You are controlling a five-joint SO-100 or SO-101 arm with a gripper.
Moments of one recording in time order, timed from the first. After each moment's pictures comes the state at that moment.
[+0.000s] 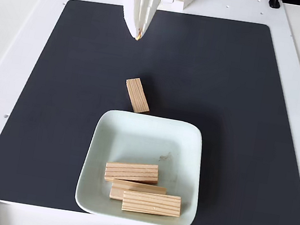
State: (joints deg) arm -2.2 110.3 108.4 56.9 41.6
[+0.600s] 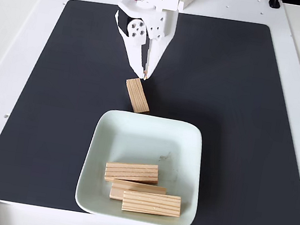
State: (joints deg) arm -5.0 86.4 94.5 60.3 58.2
